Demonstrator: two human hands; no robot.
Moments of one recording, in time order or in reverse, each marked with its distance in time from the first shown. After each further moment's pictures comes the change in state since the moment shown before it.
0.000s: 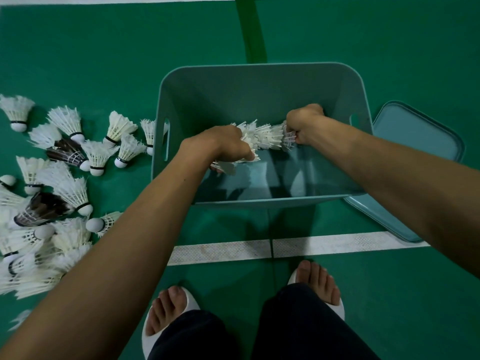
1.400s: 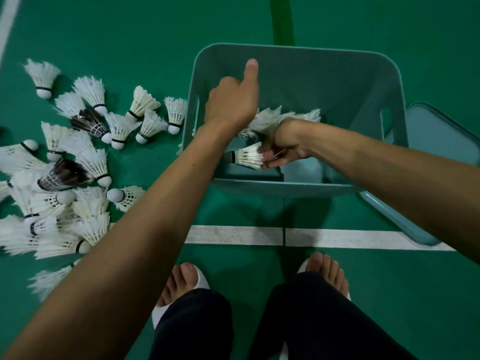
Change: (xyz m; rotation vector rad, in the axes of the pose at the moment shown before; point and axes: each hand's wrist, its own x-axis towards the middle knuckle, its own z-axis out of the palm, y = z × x) left_hand -0.046 0.007 -0.009 -0.681 0.631 -0.109; right_hand -0.124 -0.005 0.032 -0.346 -0.628 0.087
